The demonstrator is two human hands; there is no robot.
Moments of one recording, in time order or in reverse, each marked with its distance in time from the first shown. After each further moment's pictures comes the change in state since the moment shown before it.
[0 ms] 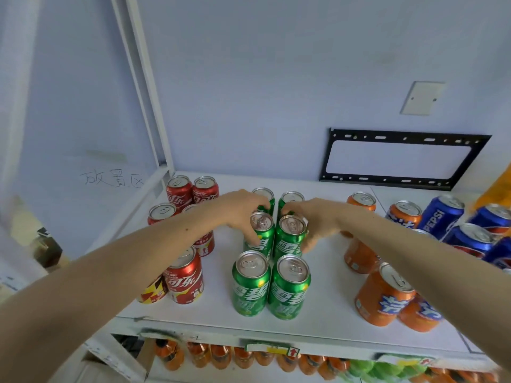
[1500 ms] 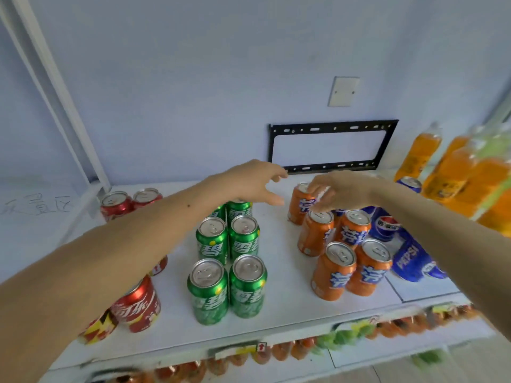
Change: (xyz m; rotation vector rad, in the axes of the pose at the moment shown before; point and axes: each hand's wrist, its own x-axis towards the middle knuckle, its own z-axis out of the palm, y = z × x) left_hand 0.050 0.094 -0.047 -0.077 0.099 0.301; right_hand -0.097 0.078 -0.033 0.166 0.172 0.293
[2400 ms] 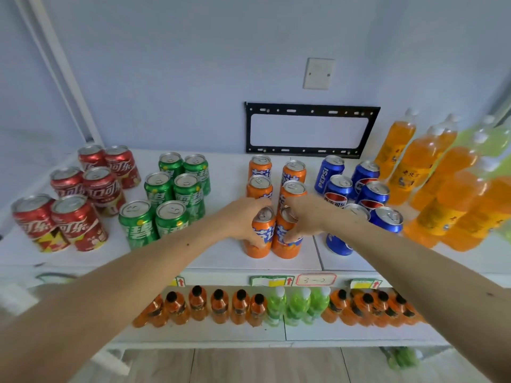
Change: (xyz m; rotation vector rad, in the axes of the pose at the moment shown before) left_hand 0.003 0.136 0.155 -0.135 0.054 -0.188; right_hand -0.084 0.092 0.073 -0.228 -0.031 -0.088
